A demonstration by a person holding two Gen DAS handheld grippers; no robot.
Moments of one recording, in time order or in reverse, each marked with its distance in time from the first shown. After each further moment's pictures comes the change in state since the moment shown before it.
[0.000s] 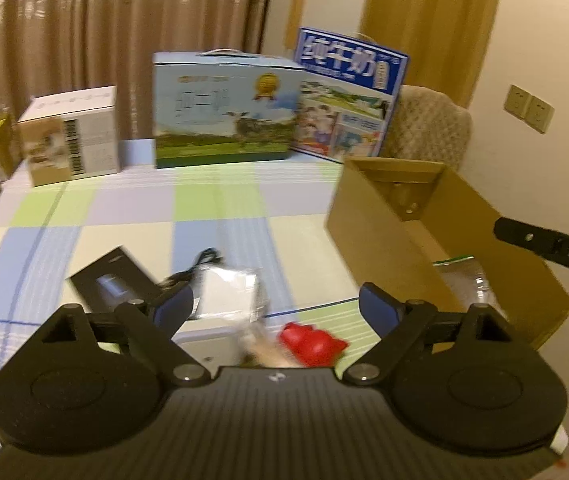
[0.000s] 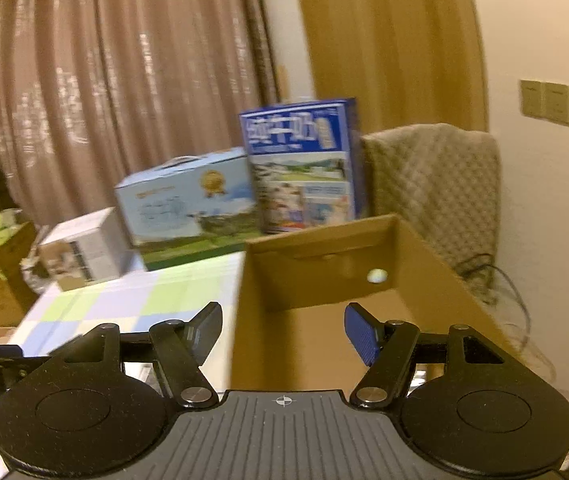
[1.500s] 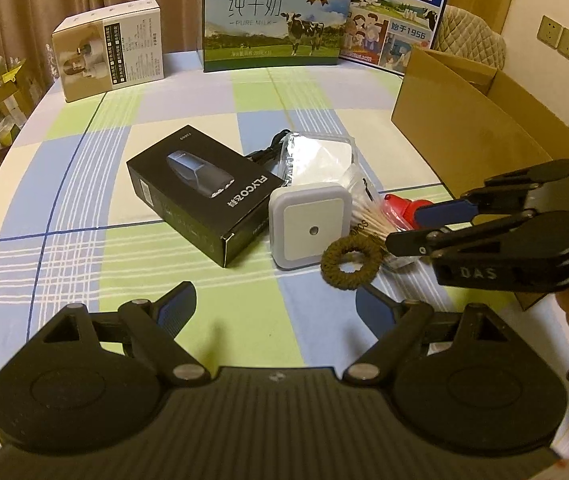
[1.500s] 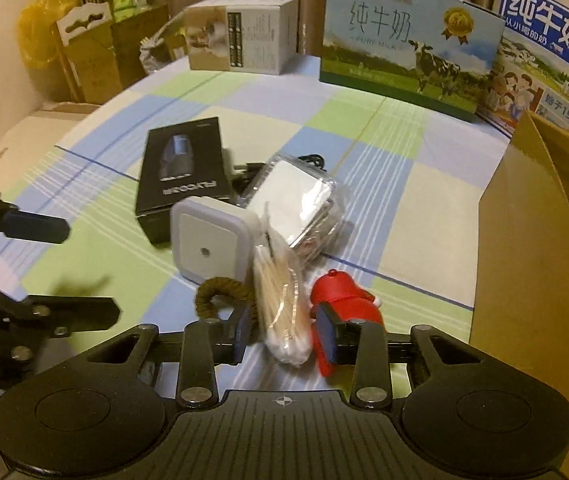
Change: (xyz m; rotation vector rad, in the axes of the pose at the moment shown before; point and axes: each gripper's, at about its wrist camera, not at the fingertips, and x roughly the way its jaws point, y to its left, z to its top) left arm 0.026 0.073 -0.077 0.040 0.189 0.057; right arm 0.132 0.132 -0.100 -0.434 0.473 0.258
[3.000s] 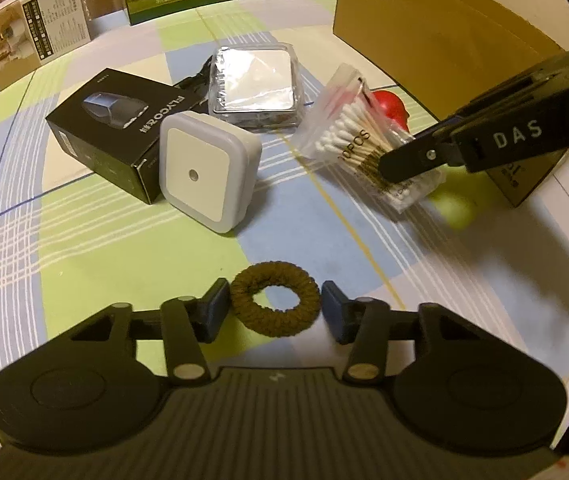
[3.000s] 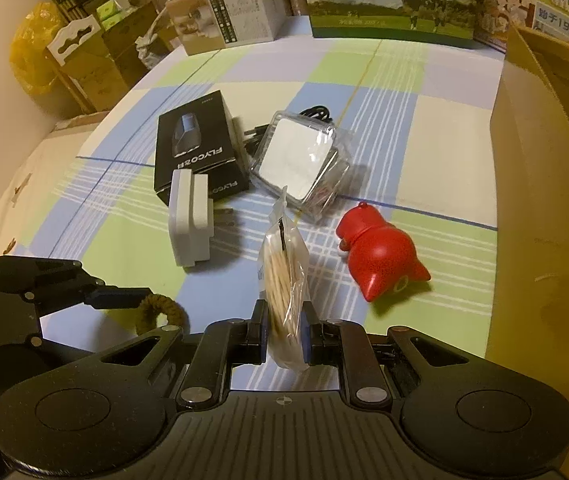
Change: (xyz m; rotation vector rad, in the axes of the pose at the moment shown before) left arm 0.031 -0.023 -0.033 0.180 0.159 -0.080; right arm -0.019 -0.018 -0.010 0.188 0.114 0.137
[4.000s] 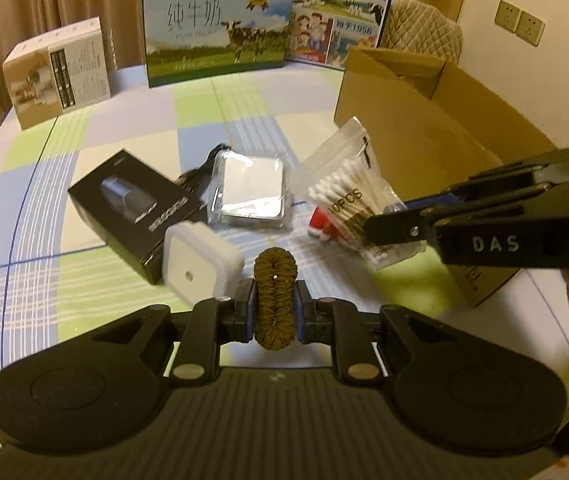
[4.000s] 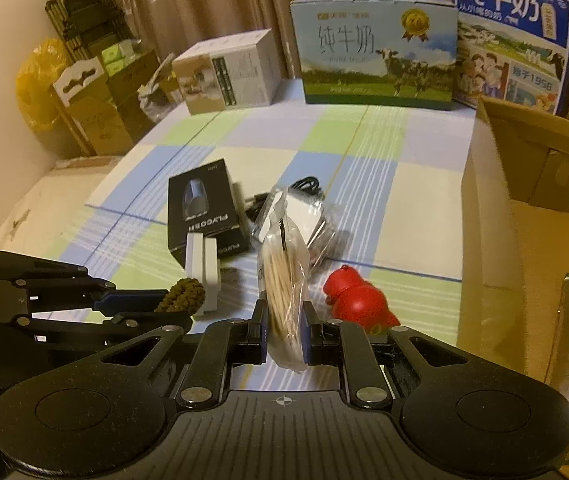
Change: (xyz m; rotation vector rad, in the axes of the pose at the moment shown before) left arm -0.049 -0.018 0.046 -0.099 -0.158 0.007; right arm -0.048 0.008 0.005 -0.020 -0.163 -0.027
